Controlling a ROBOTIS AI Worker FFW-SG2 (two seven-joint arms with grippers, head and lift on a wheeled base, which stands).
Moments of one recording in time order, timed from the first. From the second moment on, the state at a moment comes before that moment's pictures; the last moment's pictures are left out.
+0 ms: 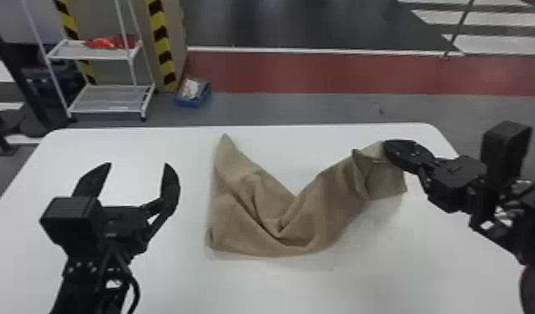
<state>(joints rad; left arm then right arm) 0.38 0.30 -0.18 -2.11 0.14 0.08 0.34 0.11 -0.26 -0.18 -2.00 0.01 0.43 0.63</state>
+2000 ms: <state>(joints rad) 0.36 0.29 -0.21 -2.10 0.11 0.10 0.34 0.18 -0.33 -0.46 -1.57 0.16 -0.01 0.52</state>
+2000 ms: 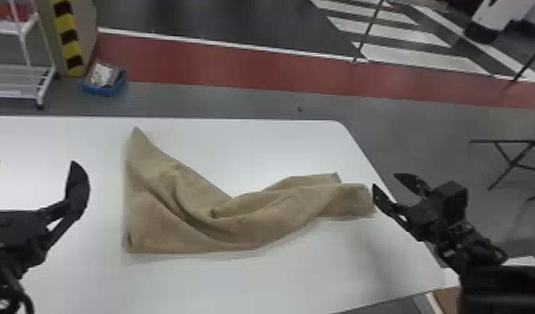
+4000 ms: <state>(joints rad) 0.37 0.29 -0.20 -2.10 0.12 0.09 0.34 0.23 -0.17 0.47 -1.88 0.09 0.29 0.22</state>
